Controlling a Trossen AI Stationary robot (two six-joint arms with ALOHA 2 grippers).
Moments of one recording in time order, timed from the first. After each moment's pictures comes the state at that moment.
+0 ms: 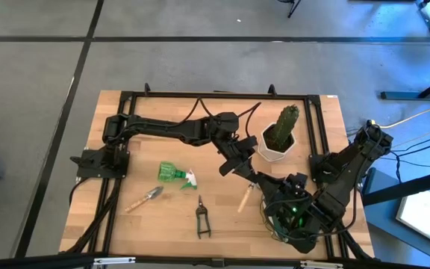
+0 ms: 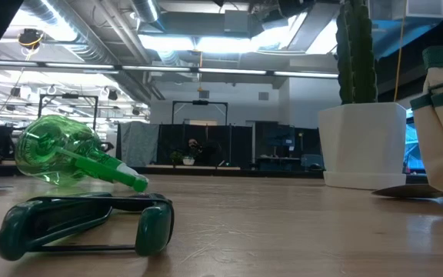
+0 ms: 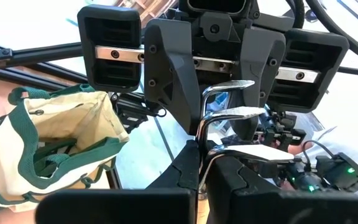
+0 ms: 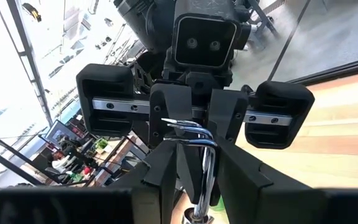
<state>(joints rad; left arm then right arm) 0.04 1.95 1.70 0.10 0.85 -0.74 0.87 1.56 1.36 -0.67 1.53 1.68</state>
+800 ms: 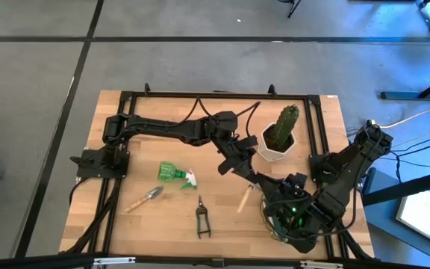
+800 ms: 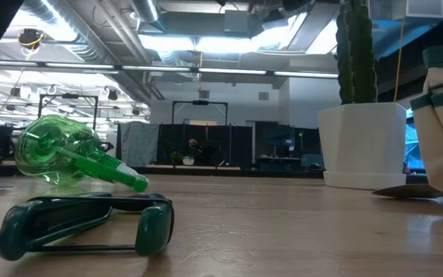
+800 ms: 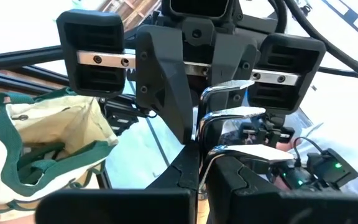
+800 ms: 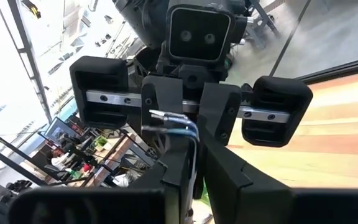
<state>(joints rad) 0.03 1.95 1.70 0.15 0.89 -0.77 0.86 1.56 1.36 -0.67 1.51 1.67</state>
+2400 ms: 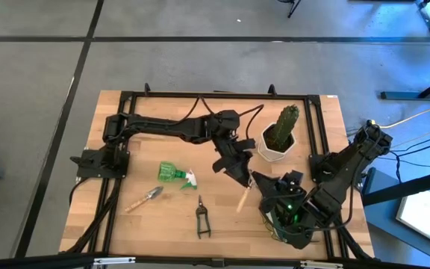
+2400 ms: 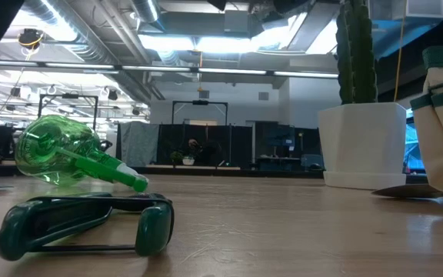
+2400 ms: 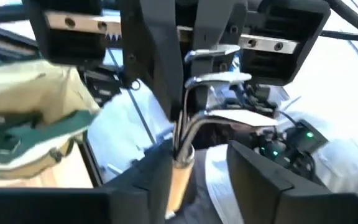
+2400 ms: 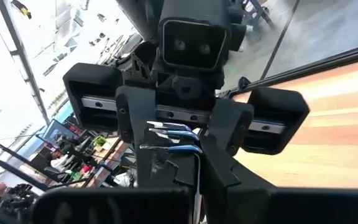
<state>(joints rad) 0.05 1.95 1.71 0.06 1.05 -0.73 0.83 1.57 1.36 -0.62 1.47 1.65</state>
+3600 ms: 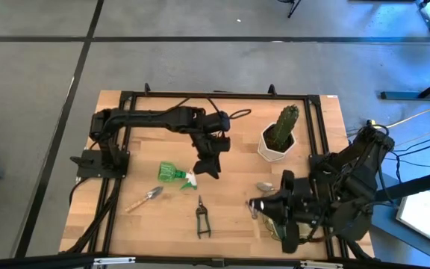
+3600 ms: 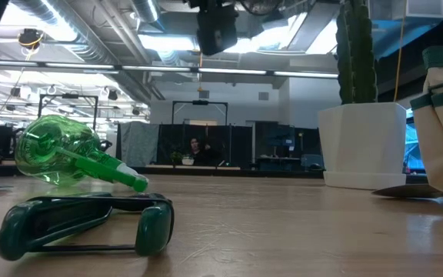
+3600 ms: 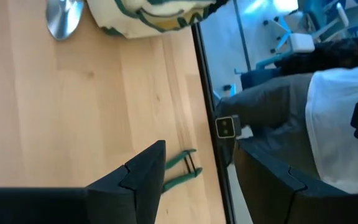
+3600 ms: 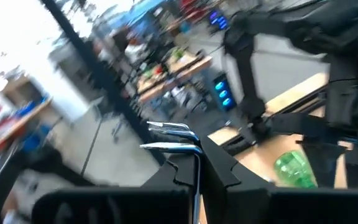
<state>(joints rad) 0.09 1.81 1.70 -0.89 0.72 -0.13 0.88 1.59 1.79 -0.39 0.98 0.68</state>
